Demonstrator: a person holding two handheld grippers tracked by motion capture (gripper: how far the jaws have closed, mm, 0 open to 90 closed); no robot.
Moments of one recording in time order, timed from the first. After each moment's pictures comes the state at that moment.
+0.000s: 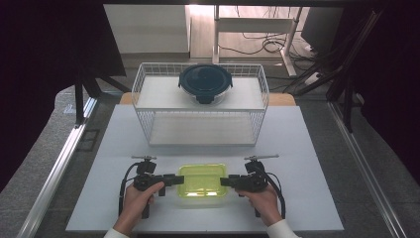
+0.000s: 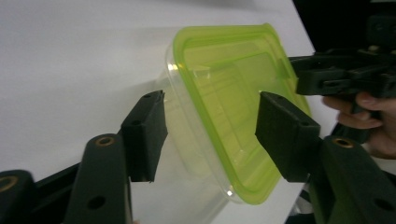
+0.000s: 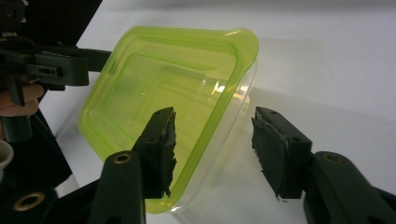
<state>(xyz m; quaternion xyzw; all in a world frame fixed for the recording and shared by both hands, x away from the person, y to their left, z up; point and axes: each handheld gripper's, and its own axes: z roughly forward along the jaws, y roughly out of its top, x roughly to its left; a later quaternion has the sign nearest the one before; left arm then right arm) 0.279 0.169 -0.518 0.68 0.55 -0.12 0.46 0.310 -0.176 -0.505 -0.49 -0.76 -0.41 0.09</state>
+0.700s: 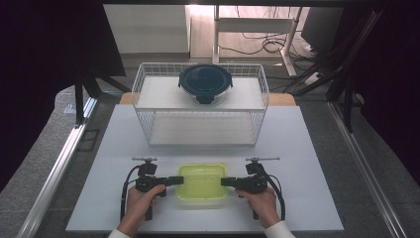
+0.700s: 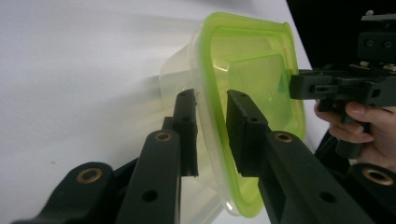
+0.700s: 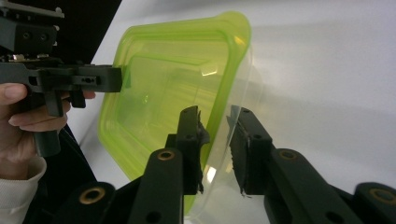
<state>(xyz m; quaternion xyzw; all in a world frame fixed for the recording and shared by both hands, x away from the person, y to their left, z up) 0.276 0.165 -0.524 0.66 0.56 -0.14 0.48 0.307 -0.179 -0.509 -0.50 -0.74 -0.43 0.12</state>
